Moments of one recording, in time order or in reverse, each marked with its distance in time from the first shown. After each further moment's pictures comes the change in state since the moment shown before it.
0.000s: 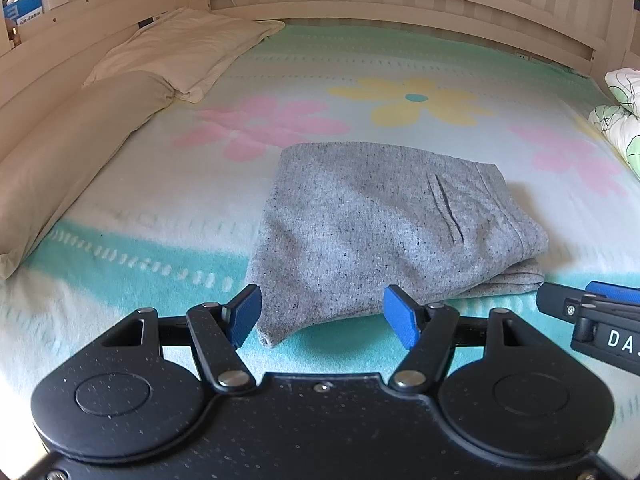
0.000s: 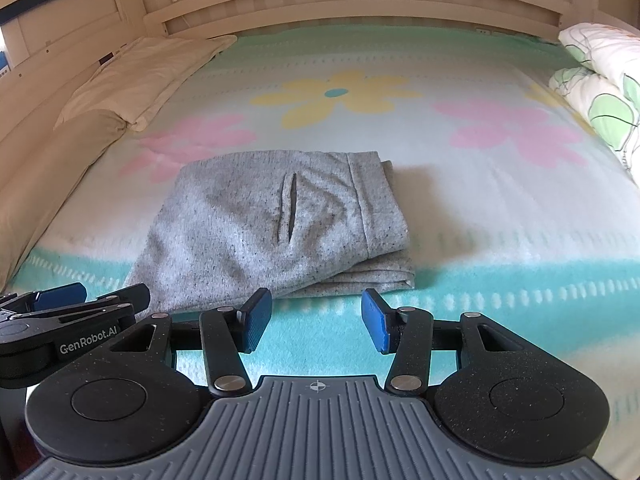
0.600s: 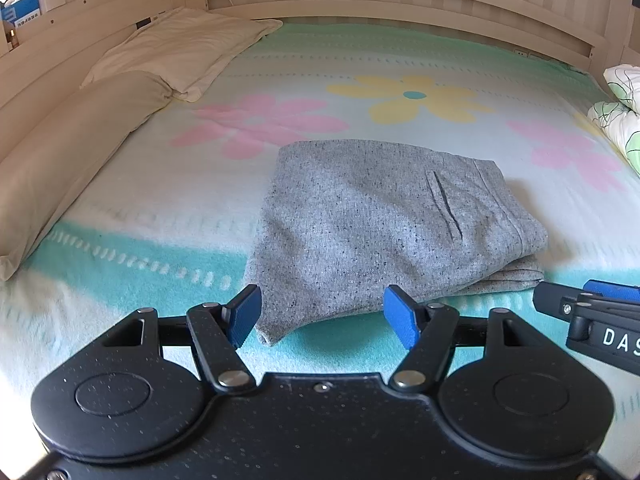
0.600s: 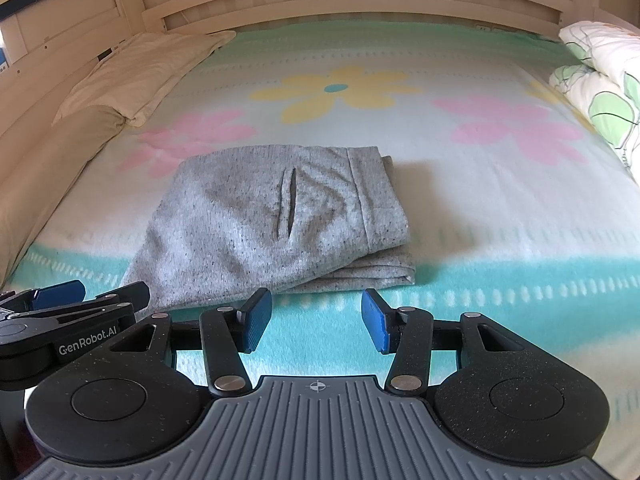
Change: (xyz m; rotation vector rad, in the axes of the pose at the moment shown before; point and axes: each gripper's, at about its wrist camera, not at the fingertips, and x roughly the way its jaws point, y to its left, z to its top) left arm 0.000 -0.002 -0.002 0.004 0.004 0.002; right arm 0.003 0.000 -0.002 -0.004 0.013 -0.004
